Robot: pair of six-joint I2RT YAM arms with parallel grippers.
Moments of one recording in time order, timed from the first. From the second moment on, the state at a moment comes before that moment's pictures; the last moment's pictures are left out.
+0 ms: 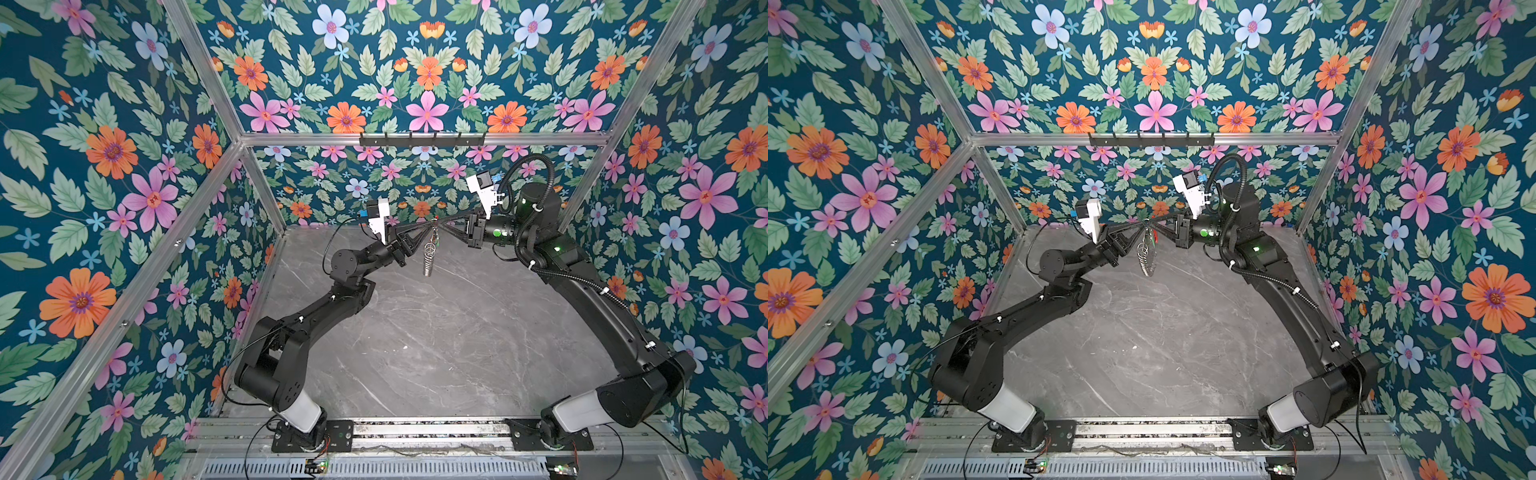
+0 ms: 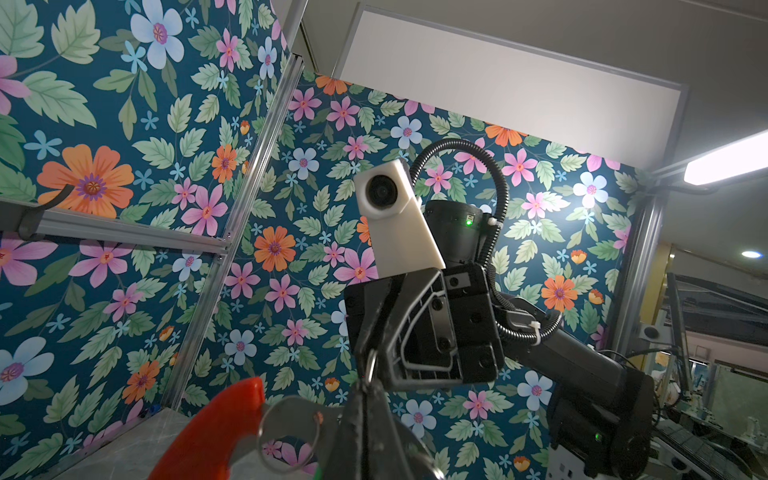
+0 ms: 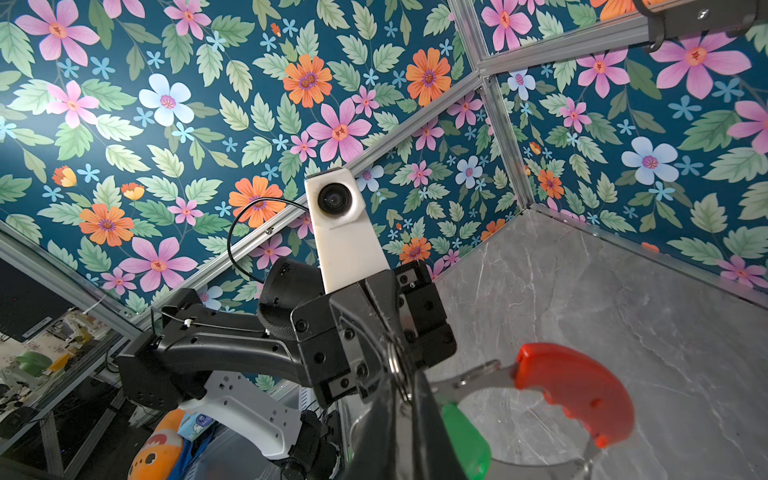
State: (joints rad) left arm -0.52 1.60 1.07 1.29 0.70 -0.91; right arm 0.42 1.48 1.64 -0.25 -0.85 0.41
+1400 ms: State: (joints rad) left arm -0.45 1.45 1.26 0.16 1.04 -0.01; right arm 0.54 1.54 1.87 -0.94 -0.57 -0.18
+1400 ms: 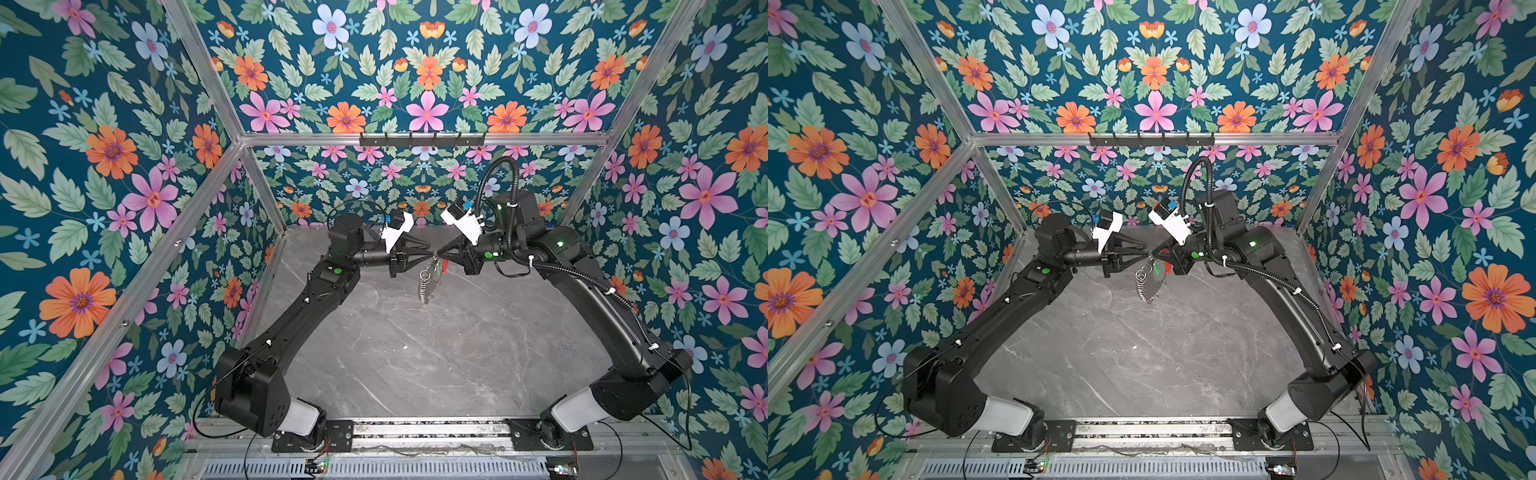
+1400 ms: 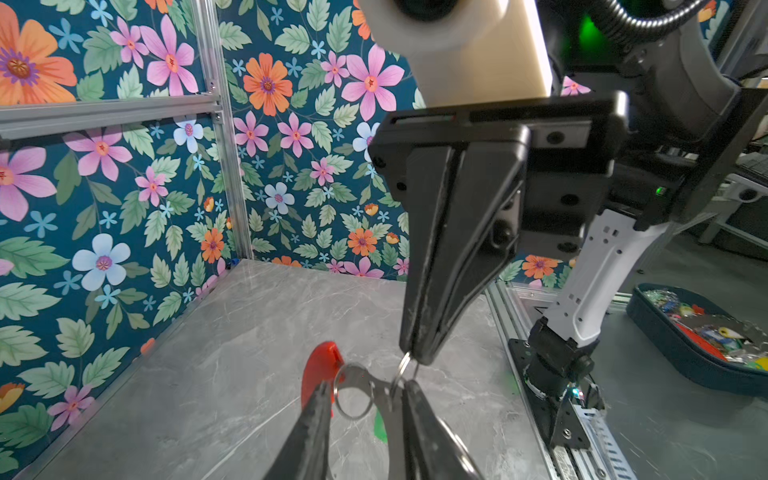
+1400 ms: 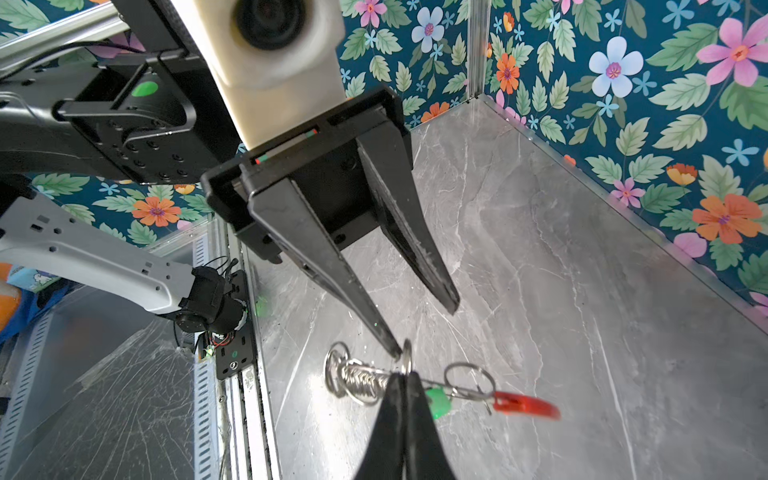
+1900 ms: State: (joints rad) left arm -0.45 1.47 1.26 0.18 1.09 -0.05; right arm 0.55 1.54 1.88 -0.95 -0.59 -0.18
